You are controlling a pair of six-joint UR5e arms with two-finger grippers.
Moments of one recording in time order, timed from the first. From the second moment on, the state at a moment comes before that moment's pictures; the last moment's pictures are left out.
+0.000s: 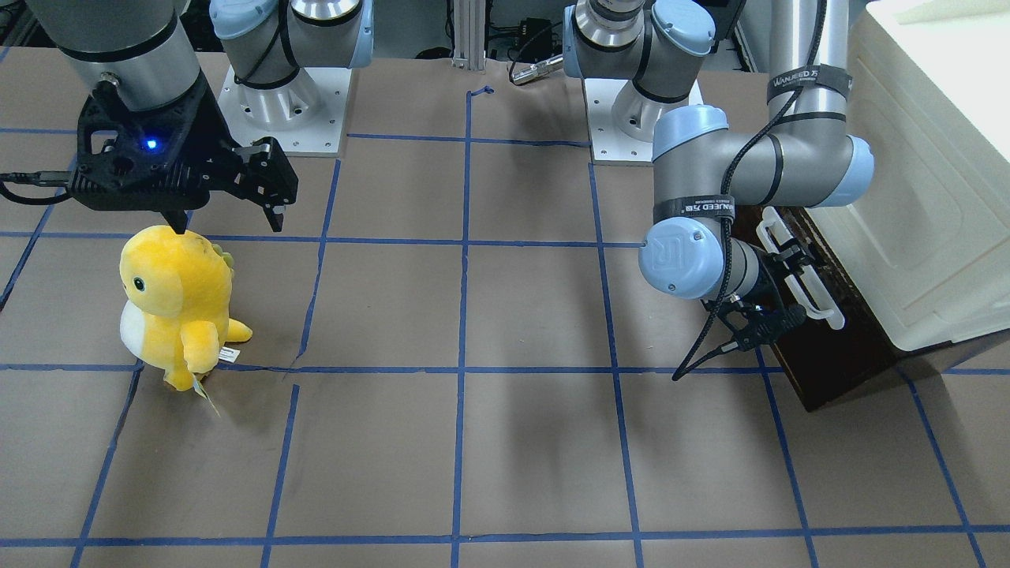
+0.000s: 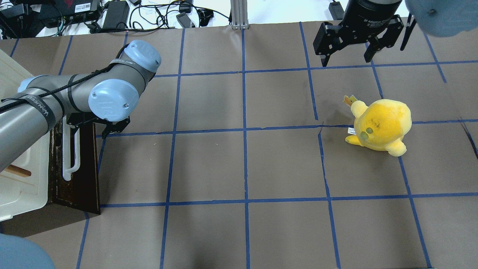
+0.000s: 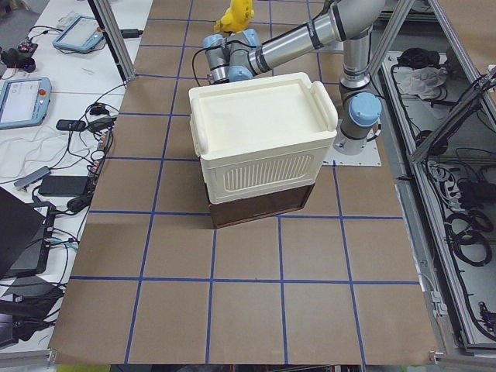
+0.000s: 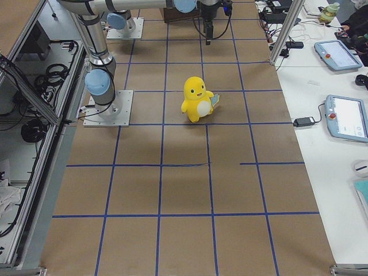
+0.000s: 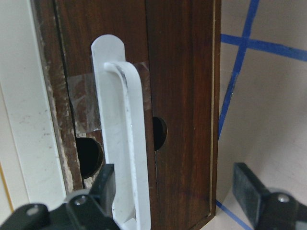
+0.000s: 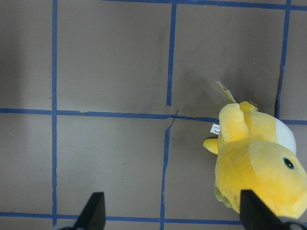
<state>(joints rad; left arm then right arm) -1.57 -1.89 -1.80 -1.45 2.37 -0.48 1.60 -1.48 1.44 -1.57 -1.58 -0.02</state>
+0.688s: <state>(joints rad) -1.52 -1.90 -1.80 -1.45 2.36 -0.47 1.60 -1.48 1.44 -1.57 -1.58 -0.02</state>
